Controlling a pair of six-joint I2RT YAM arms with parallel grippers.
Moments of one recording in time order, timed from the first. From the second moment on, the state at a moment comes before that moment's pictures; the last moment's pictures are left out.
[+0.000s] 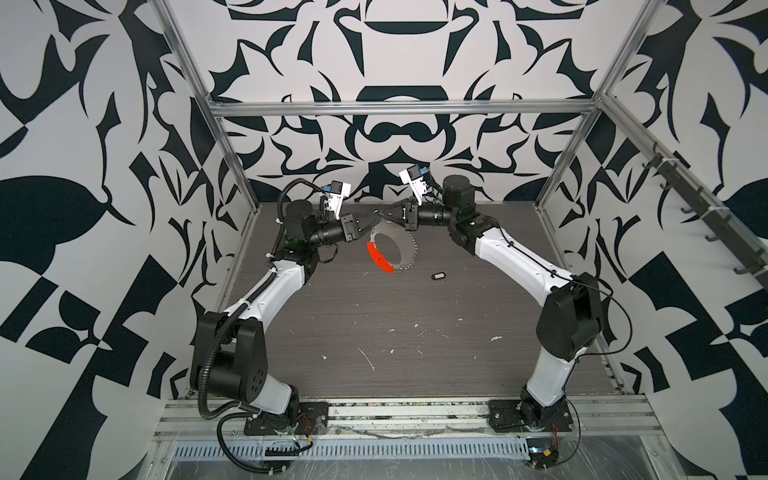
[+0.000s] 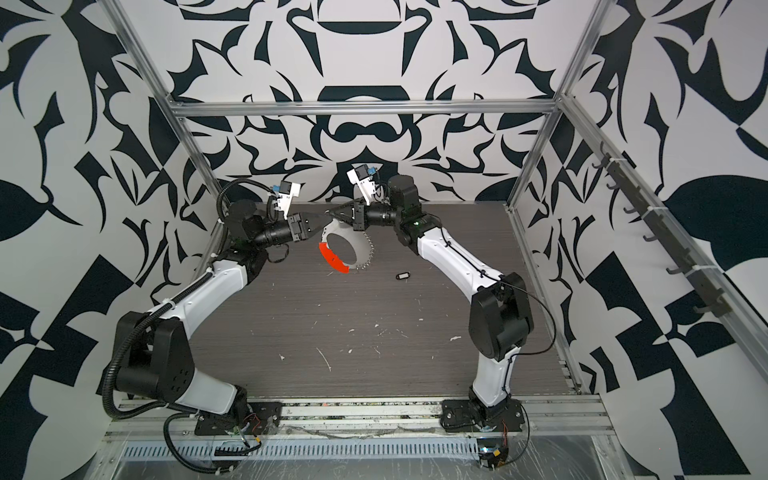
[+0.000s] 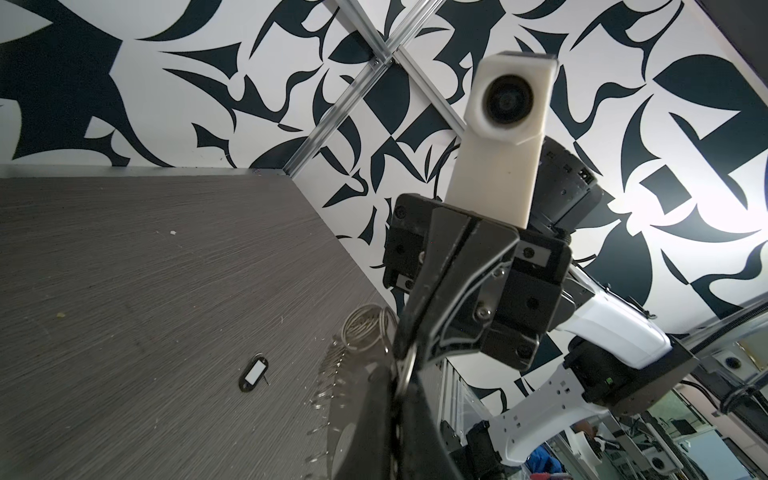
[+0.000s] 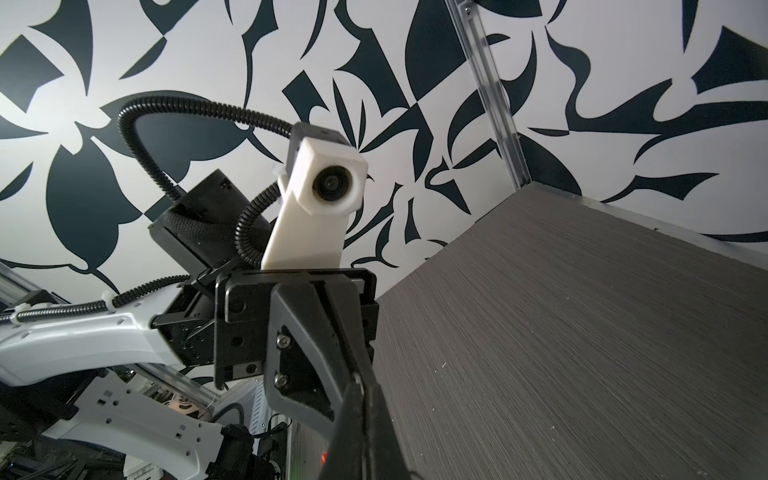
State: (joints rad) left arm -0.24 1.51 1.08 0.46 1.02 -0.80; right arm 0.51 1.81 1.60 0.08 -0.91 0.47
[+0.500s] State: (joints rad) left arm -0.24 1.35 1.23 -0.14 0.78 -0.15; right arm 0.53 1.81 1.58 0.08 -0.84 0.33
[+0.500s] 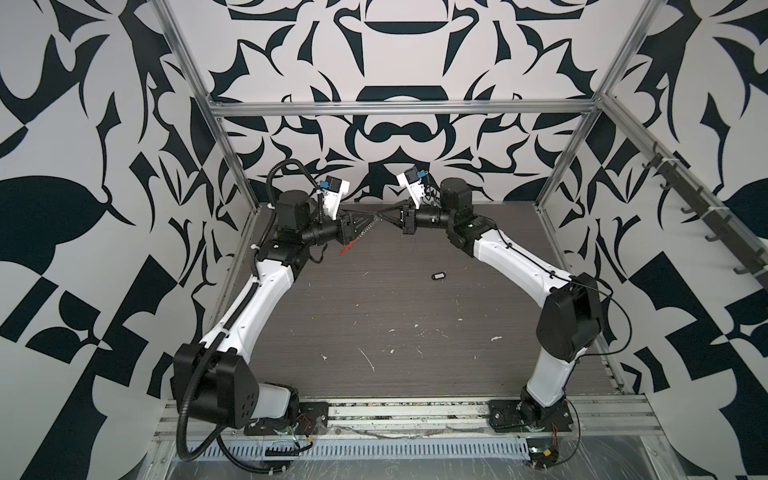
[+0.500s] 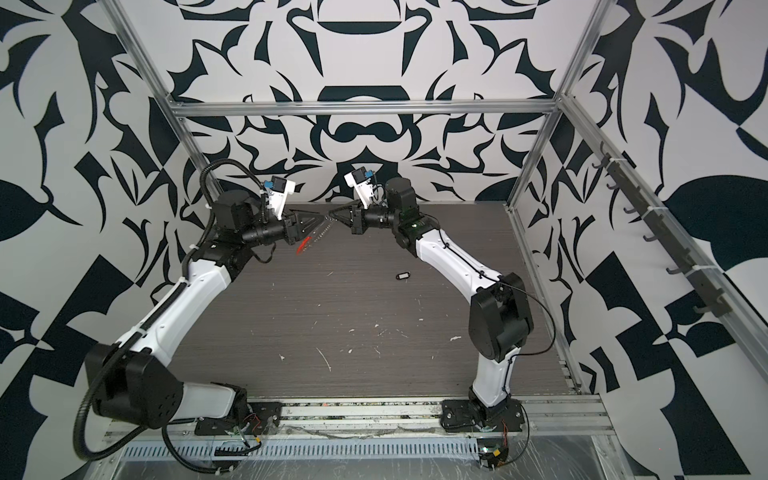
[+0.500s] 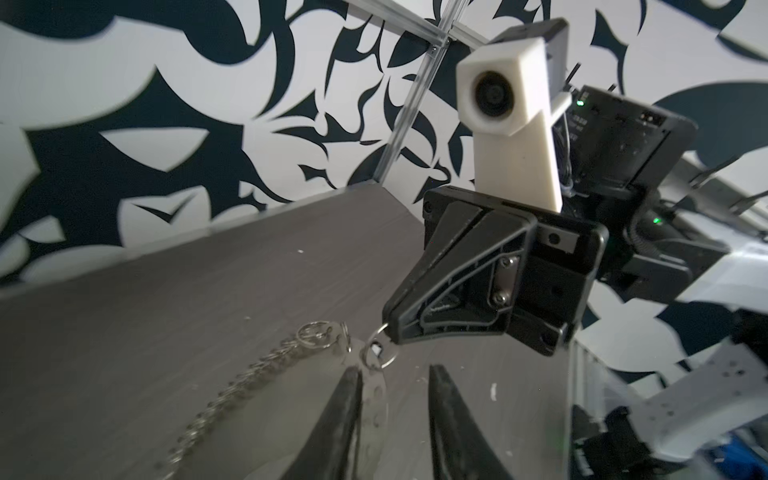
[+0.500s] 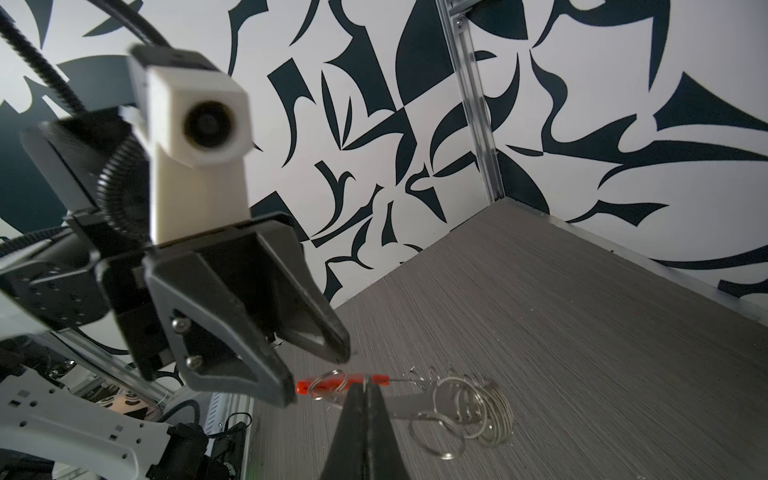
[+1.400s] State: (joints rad) left arm -0.20 1.44 1.41 -0.45 0.88 0.10; right arm 0.55 1.80 1.56 0.08 -0.89 0.26
